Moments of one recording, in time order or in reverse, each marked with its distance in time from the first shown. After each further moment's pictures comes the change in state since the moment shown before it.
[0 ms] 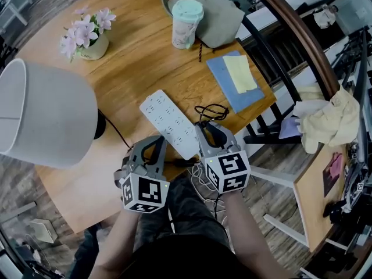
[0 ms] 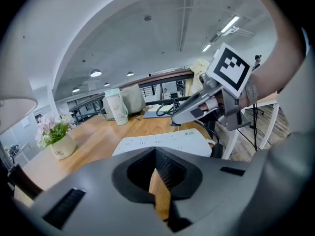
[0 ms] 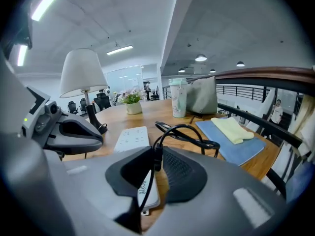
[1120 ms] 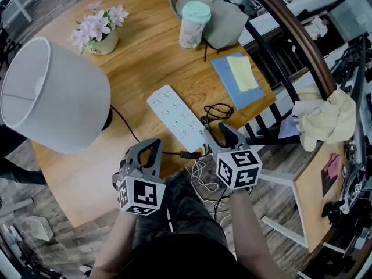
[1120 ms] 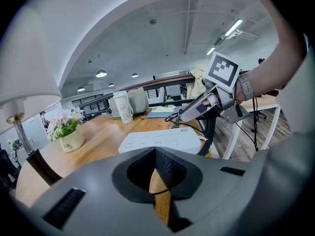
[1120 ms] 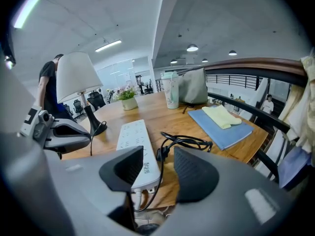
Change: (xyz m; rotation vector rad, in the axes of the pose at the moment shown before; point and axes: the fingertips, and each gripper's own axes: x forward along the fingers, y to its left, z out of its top) left arm -0.040 0.003 -0.015 -0.042 -0.023 0.031; right arm -0.026 -0.005 -0.015 0.105 0.100 -0.040
